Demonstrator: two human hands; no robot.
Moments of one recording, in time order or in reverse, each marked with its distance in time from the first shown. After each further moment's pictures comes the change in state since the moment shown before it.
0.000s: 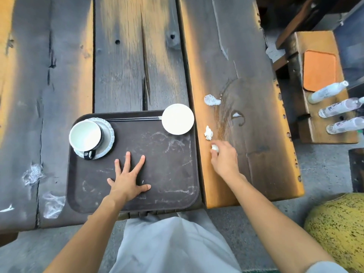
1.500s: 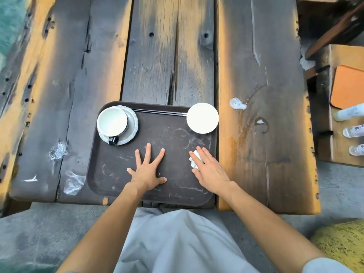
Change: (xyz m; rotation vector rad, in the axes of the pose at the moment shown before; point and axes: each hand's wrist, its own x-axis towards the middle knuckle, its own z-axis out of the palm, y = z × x) left_hand -0.002 0.007 -0.001 -0.047 -0.058 -0.019; right_hand -0.037 -0.042 0.052 -0.395 -0.455 -0.594
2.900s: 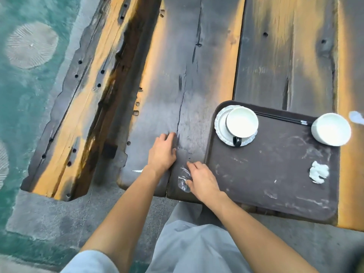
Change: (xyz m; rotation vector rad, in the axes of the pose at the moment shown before) left_hand 0.026 -0.352 -0.113 -0.190 0.423 0.101; right_hand 0.159 -0.403 0.110 0.061 -0.108 0.071
